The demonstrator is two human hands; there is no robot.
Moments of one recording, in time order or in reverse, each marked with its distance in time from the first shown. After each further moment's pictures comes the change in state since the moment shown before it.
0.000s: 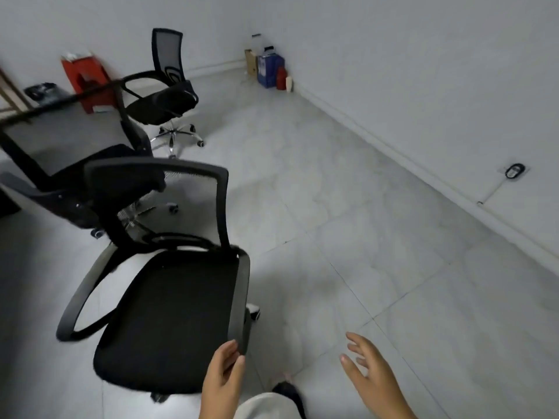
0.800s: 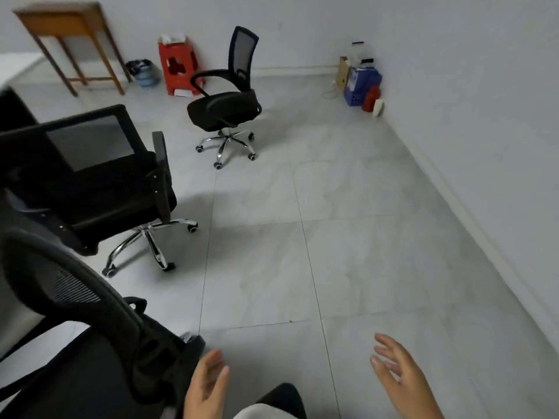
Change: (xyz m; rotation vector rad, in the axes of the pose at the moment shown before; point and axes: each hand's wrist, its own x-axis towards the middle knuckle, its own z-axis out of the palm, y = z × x) left_hand 0.353 0.152 0.226 -0.104 0.457 -0.057; right_hand 0.551 -0.077 -0.121 -0.043 -0.304 -0.092
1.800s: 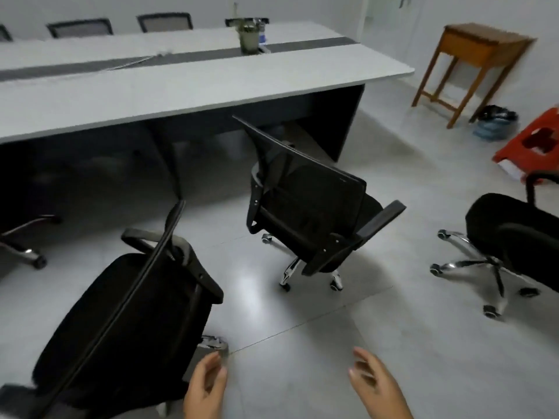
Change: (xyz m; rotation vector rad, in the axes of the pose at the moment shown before) left_hand 0.308 0.098 0.076 -0.343 1.241 -0.322; right_hand 0.496 -0.261 0.282 -0.394 -1.199 -0.487
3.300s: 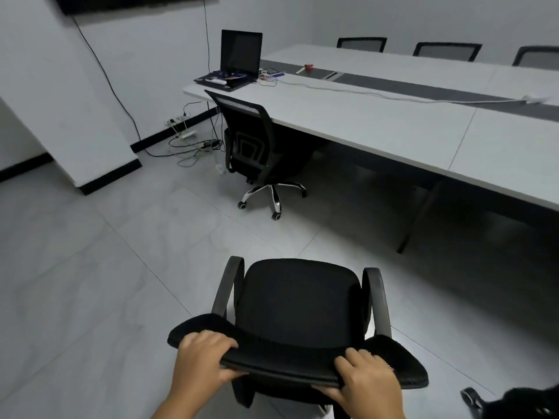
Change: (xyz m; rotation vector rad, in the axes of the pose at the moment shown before) left_hand 0.175 0.034 -0.290 1.063 0.644 0.194; right_hand 0.202 -0.268 0.395 -0.565 -0.223 -1.635
